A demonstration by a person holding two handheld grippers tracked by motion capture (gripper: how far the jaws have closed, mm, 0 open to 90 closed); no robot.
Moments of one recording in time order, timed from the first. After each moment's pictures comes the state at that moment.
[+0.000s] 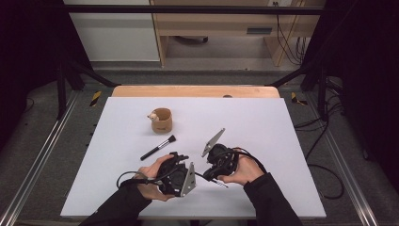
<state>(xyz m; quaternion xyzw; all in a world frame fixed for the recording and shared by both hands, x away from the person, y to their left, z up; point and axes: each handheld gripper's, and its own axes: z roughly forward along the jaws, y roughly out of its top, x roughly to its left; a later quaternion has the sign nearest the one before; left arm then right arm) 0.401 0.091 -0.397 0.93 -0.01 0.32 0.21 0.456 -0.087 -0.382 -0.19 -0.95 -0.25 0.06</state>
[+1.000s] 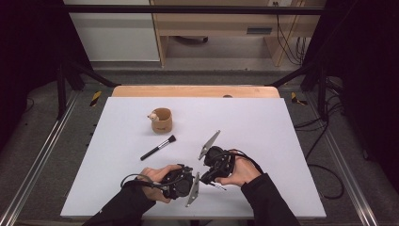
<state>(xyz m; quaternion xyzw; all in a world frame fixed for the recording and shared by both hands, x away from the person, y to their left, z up) 0.394 0.081 -0.413 0.93 -0.09 0.33 0.15 0.456 -0.079 -0.388 -0.17 -0.95 -0.24 0.08</state>
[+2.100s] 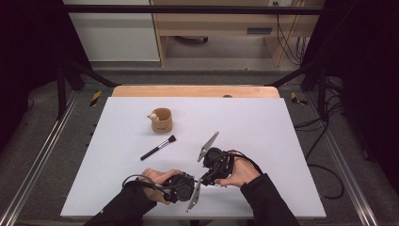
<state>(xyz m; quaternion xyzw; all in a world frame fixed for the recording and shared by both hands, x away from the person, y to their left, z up) 0.390 0.078 -0.419 0.93 -0.13 0.31 0.13 0.454 -0.077 -0.390 -0.16 -0.95 -0.24 0.08</state>
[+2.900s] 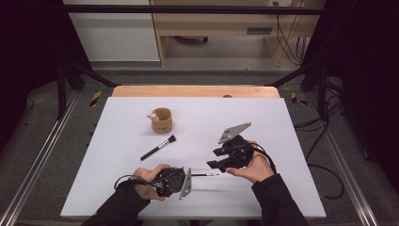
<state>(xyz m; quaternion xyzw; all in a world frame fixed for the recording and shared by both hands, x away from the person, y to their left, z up) 0.404 0.102 -0.417 0.95 -0.03 0.28 0.15 0.459 -0.124 -0.363 -0.25 -0.90 -0.37 -0.05</state>
